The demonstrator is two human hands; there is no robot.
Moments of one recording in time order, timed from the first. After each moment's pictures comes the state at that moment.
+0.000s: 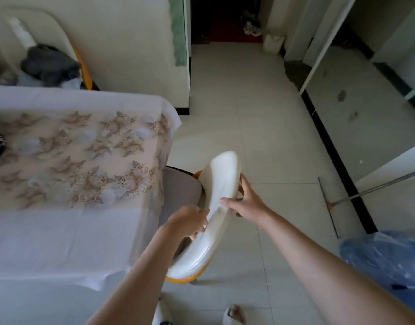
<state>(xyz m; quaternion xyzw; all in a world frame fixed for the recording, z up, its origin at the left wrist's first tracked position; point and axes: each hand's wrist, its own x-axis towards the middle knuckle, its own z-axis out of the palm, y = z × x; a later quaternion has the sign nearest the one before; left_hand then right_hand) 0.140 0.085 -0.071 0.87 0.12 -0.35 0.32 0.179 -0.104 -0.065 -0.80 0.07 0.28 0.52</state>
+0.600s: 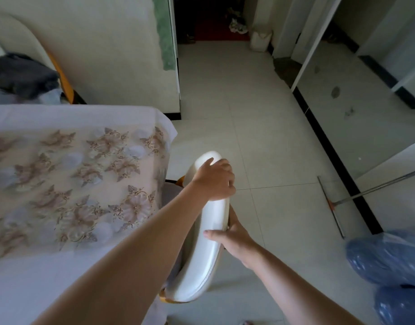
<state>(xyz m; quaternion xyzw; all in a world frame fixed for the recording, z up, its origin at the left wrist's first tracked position) 0.324 0.083 -0.082 0.95 -0.29 -0.12 0.05 0.186 -0.028 -0.098 -0.75 0.10 0.29 0.58</state>
